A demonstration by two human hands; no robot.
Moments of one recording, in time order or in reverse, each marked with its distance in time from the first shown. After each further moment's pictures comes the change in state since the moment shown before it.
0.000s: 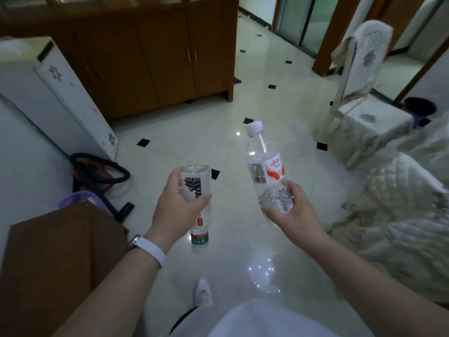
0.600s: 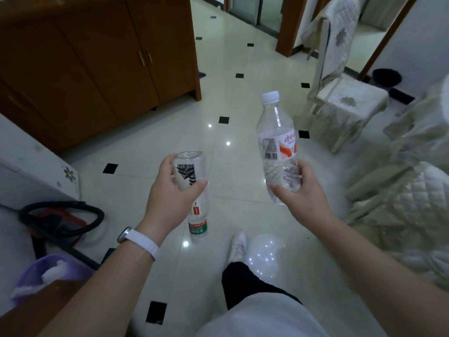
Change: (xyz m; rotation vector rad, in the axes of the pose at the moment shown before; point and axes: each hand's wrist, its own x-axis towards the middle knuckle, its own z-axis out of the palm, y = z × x) left_hand 0.268 0.037 0.005 -0.013 -0.197 0.082; right_hand 0.220 -0.040 0.032 0.055 0.276 0.106
